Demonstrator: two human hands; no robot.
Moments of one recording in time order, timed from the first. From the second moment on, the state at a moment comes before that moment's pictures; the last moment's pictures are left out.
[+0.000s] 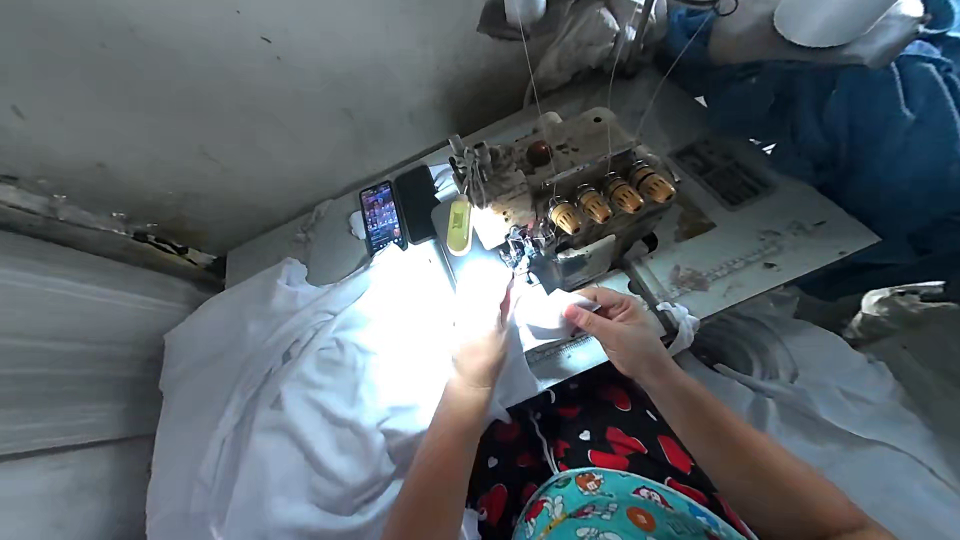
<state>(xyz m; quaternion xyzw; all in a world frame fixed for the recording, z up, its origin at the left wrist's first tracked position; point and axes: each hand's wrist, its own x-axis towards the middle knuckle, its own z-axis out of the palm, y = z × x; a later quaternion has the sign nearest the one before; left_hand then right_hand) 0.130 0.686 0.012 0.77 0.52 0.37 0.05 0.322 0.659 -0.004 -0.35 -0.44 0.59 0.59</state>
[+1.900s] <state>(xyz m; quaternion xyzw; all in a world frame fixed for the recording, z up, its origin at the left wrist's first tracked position) 0.101 0.597 0.045 0.58 0.53 0.48 0.40 0.291 0.622 -0.001 -0.26 -0.58 0.53 0.56</state>
